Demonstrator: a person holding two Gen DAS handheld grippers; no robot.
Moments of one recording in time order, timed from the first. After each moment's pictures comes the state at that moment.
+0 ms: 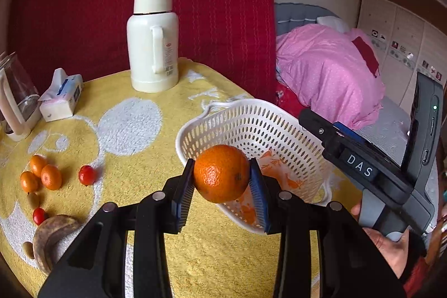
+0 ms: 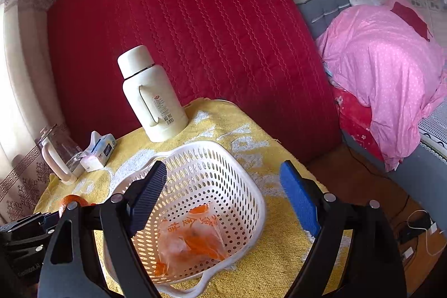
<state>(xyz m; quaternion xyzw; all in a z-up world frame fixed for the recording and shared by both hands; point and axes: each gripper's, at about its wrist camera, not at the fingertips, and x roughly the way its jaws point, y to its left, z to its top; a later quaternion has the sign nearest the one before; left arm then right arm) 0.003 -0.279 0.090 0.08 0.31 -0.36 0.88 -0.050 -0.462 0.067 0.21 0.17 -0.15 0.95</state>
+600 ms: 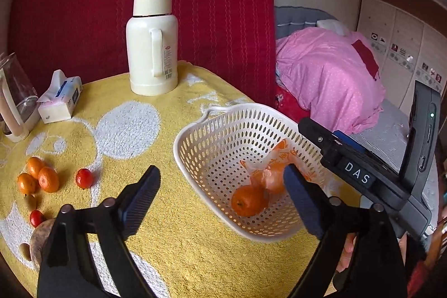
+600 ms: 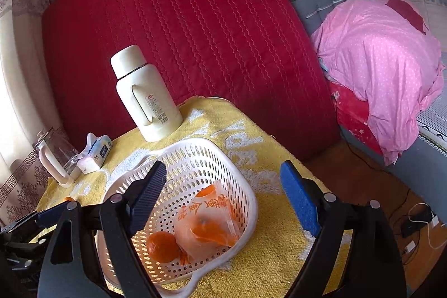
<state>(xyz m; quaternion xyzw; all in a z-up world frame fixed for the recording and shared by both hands) 0.005 -0.276 0.091 0.08 0.30 -0.35 0.88 -0.050 -0.466 0.061 0.22 0.18 -0.16 0.95</state>
